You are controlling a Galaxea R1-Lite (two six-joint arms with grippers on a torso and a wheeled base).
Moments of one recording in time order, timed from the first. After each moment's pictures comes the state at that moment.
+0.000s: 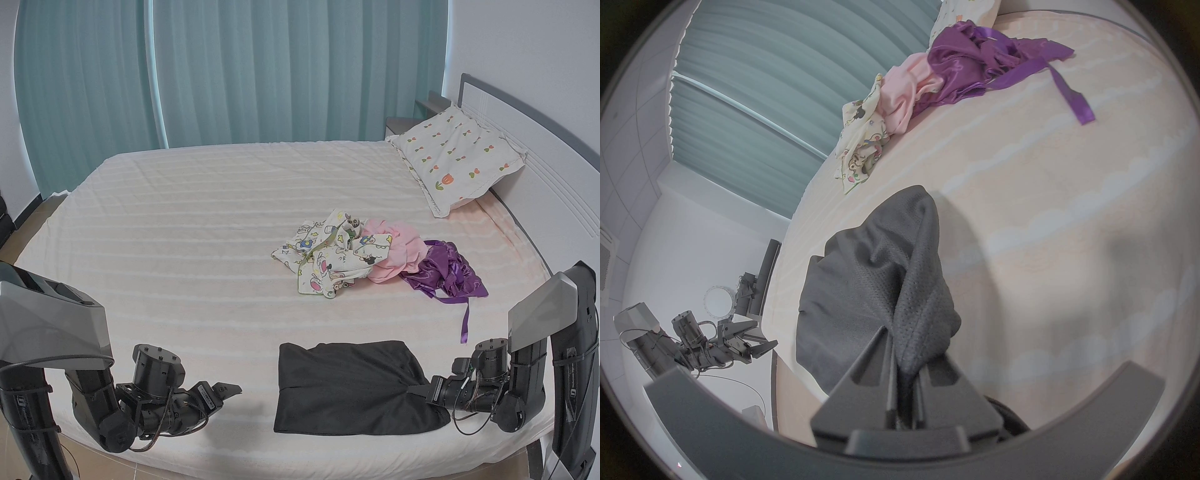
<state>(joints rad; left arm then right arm) -0.41 2.15 -0.24 -1.12 -0.09 -1.00 0.24 2.47 -0.25 -1.55 0.38 0.62</state>
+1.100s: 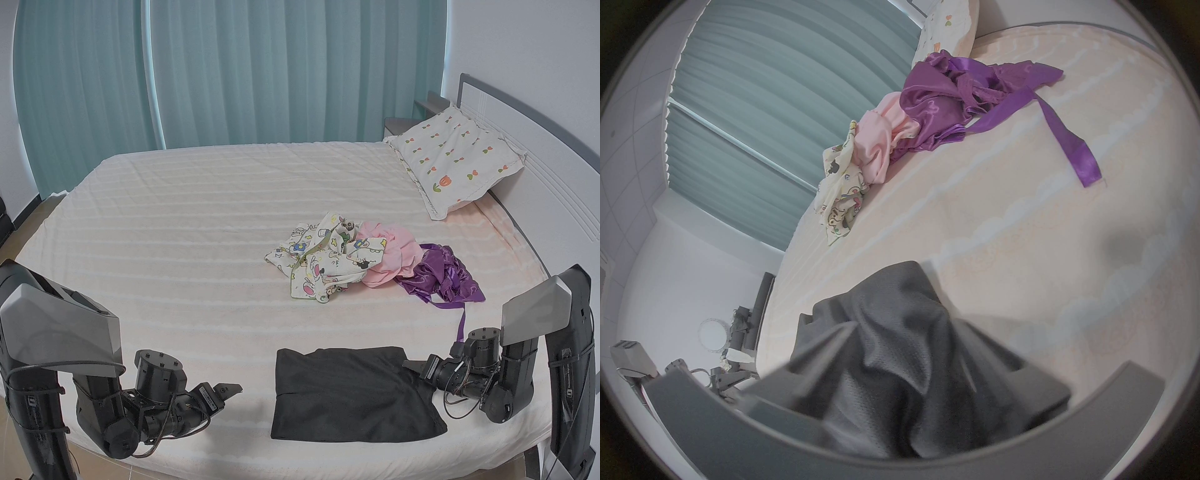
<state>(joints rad) -0.43 2.20 -0.20 -1.26 -0.05 -0.99 0.23 2.50 -0.41 -1.55 0.26 0.73</state>
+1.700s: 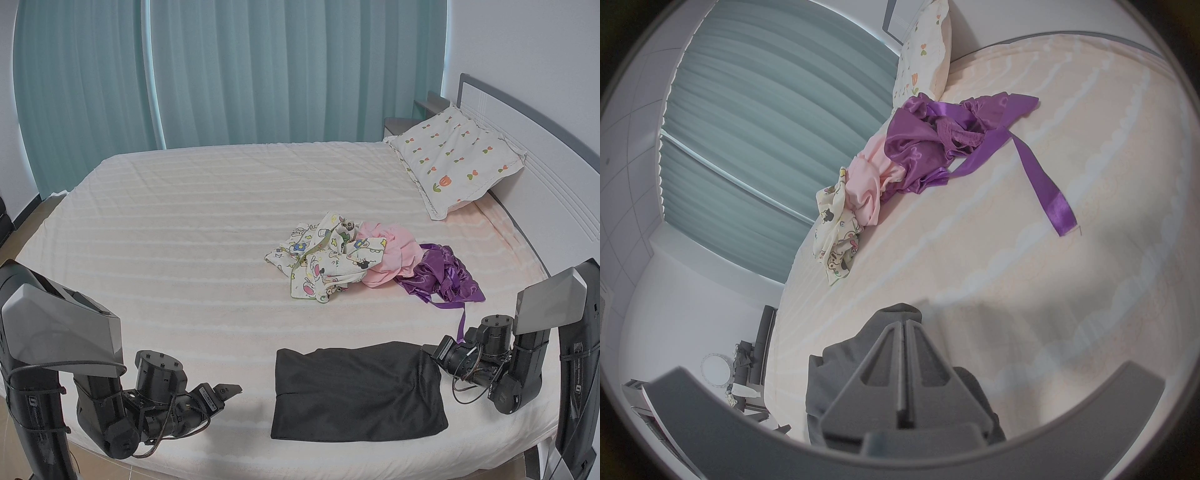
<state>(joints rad) -0.43 2.21 -0.20 -1.26 -0.05 -0.99 0.19 2.44 -0.42 -1.55 0.21 0.82</state>
